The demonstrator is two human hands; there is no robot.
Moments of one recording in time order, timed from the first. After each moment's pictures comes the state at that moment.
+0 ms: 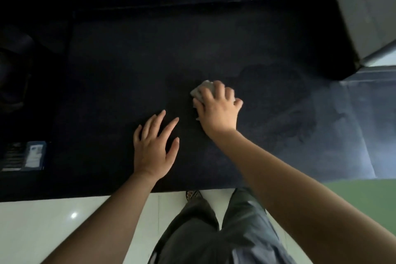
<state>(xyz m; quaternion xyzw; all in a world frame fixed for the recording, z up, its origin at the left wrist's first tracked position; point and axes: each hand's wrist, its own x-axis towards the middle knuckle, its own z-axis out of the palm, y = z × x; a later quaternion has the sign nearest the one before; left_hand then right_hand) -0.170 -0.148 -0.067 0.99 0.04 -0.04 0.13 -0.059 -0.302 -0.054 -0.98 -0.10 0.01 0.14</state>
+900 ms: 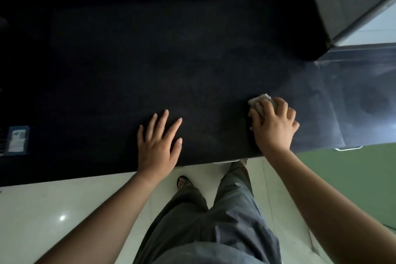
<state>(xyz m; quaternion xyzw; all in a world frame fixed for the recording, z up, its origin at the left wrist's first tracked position) -0.214 -0.187 -0.072 0.99 0.00 -0.05 0.15 -0.135 -0.452 -0.055 -0.99 0.09 -0.01 0.13</state>
